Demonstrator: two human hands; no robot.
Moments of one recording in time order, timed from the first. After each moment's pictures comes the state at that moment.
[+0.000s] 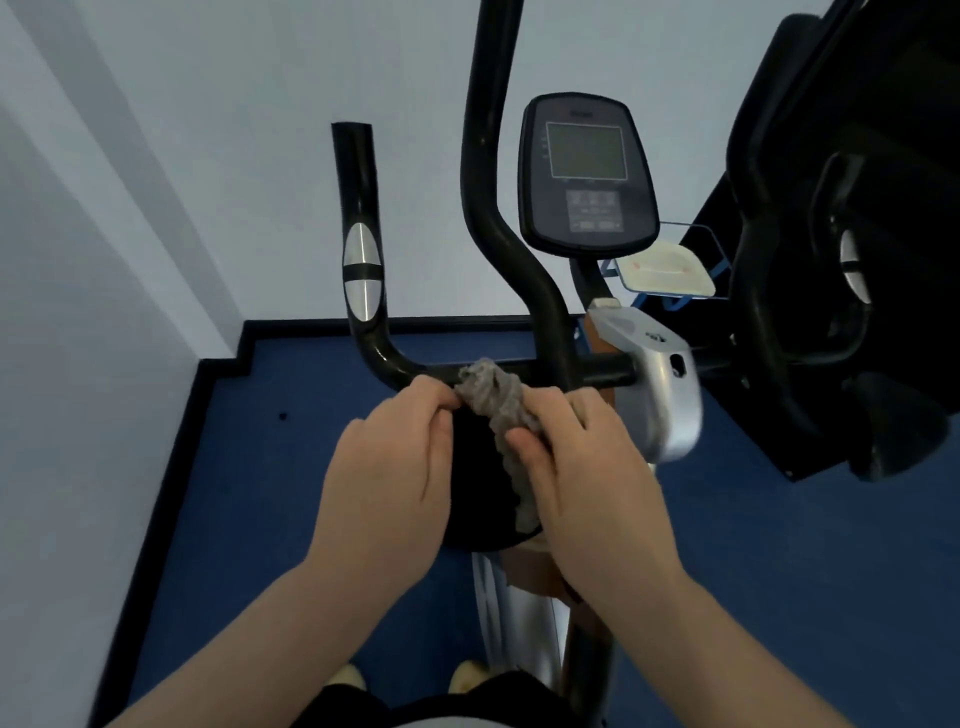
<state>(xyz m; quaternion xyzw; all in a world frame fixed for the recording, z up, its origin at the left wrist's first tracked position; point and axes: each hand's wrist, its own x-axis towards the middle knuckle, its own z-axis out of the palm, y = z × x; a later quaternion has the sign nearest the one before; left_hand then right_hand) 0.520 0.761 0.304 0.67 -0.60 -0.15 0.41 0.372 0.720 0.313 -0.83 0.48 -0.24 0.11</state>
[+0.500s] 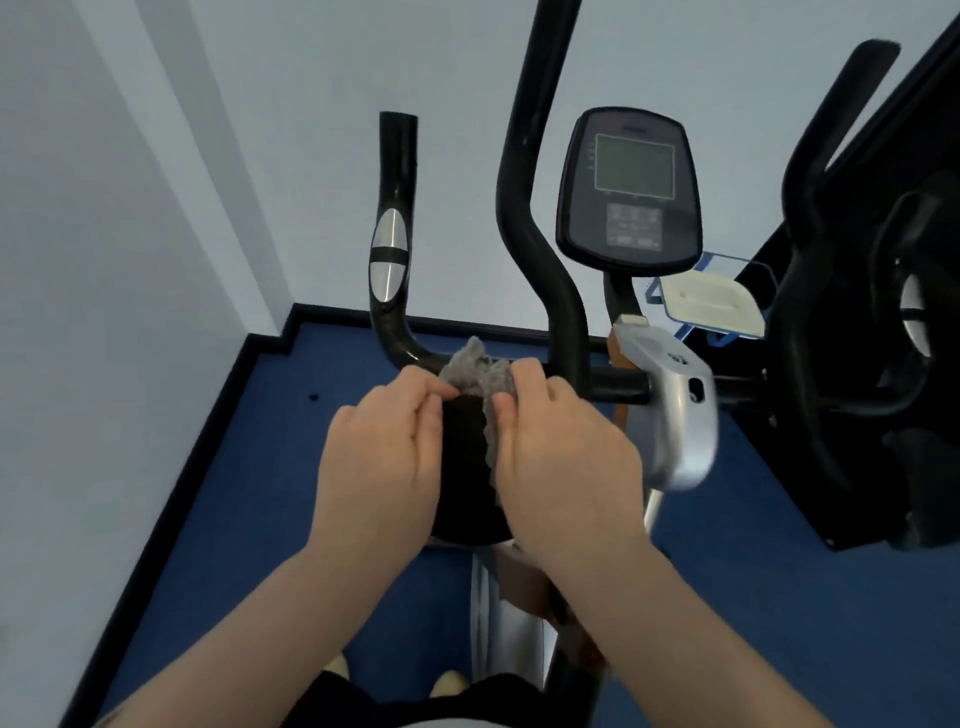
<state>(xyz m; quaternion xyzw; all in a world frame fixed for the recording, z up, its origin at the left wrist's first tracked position) 0.504 0.760 0.294 0.73 -0.50 -0.11 0.46 0.385 0.703 0.320 -0.88 0.46 -0.14 0.01</state>
